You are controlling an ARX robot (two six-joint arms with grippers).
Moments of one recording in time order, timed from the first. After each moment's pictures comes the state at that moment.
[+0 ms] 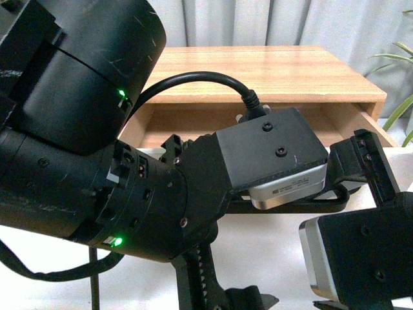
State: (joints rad) left arm -0.53 1.67 0.85 -0.03 0.44 0.76; right arm 0.28 1.60 0.69 -0.04 -0.50 -1.48
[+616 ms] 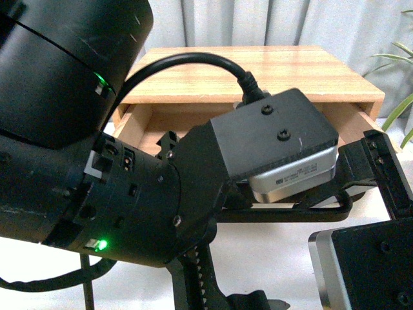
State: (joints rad) left arm -0.54 1.61 0.83 -0.03 0.46 0.71; right arm 0.29 1.55 0.66 -0.01 -0.51 -1.48
